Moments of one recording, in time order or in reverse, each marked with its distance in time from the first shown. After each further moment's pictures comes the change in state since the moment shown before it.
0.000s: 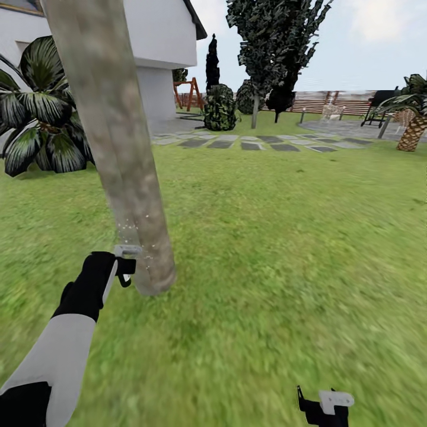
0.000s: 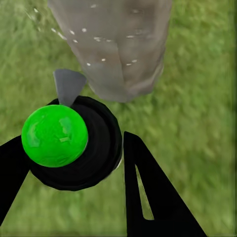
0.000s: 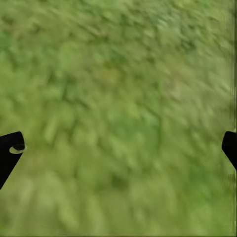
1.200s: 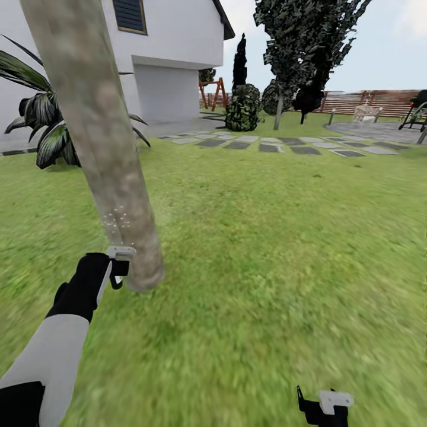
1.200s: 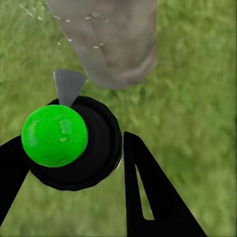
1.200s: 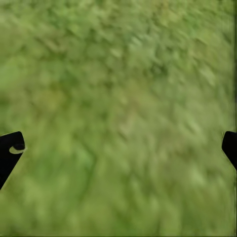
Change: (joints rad) left arm 0.001 0.036 -0.003 0.017 -0.005 0.003 0.021; right arm 0.000 0.001 0.001 0.000 0.000 0.000 0.000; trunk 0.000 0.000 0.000
